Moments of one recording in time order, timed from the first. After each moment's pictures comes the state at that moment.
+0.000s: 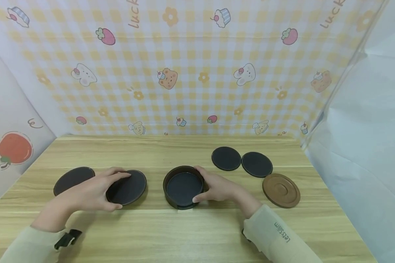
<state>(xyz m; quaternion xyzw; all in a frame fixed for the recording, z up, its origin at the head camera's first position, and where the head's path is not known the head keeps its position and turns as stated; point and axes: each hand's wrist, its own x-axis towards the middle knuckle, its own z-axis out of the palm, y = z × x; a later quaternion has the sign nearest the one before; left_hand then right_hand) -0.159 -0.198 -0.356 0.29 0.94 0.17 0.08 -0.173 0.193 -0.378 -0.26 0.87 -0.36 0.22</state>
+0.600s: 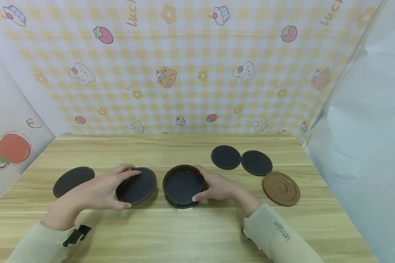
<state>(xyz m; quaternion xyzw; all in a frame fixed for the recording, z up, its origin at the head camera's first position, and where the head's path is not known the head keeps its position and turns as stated) -0.160 -0.170 -0.347 0.33 0.93 0.17 0.06 -0.175 0.194 -0.379 -0.25 0.87 -0.35 0.23</state>
